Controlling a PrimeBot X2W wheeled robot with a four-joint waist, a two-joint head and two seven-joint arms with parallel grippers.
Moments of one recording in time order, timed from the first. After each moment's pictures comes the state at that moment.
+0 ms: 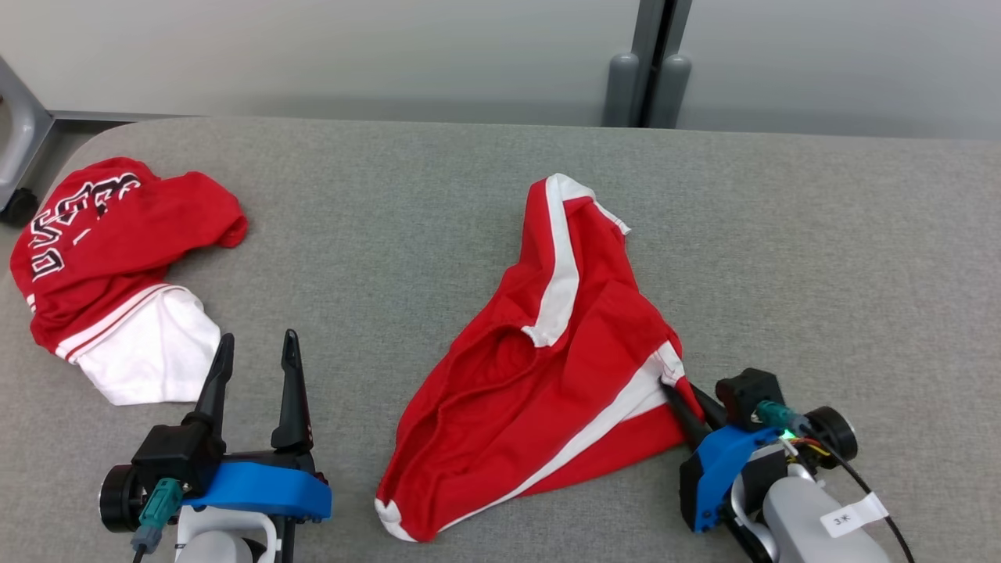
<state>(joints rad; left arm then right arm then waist) -0.12 0.05 -0.02 0.27 -0.16 -0.10 -0.26 -0.43 -0.10 0.31 0.81 0.12 0.13 -0.16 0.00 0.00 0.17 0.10</state>
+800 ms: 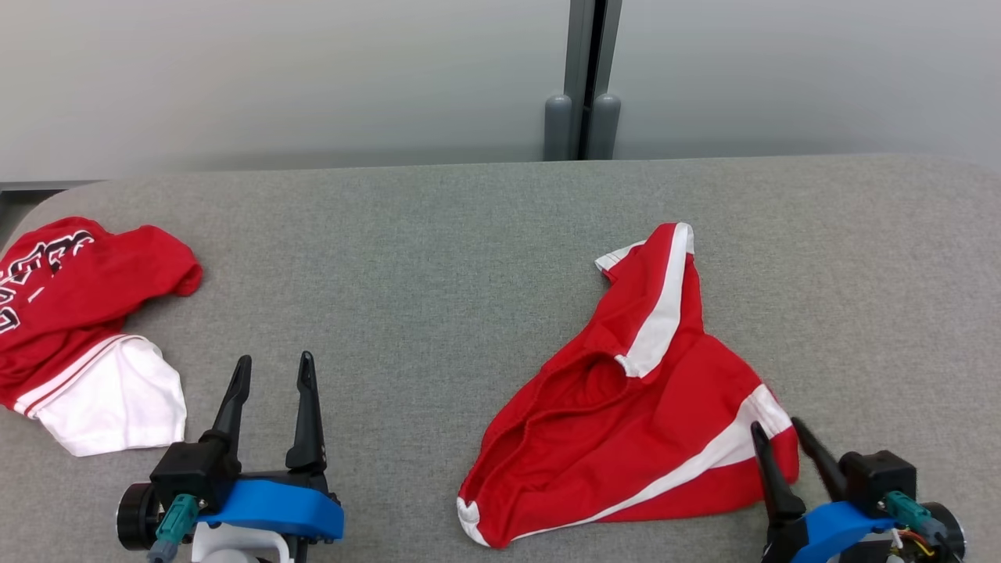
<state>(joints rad) -0.09 0.05 -0.05 0.28 -0.18 -0.09 -0.26 -0.11 -0.10 0.02 0.50 0.11 0.13 -0.22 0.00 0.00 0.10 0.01</state>
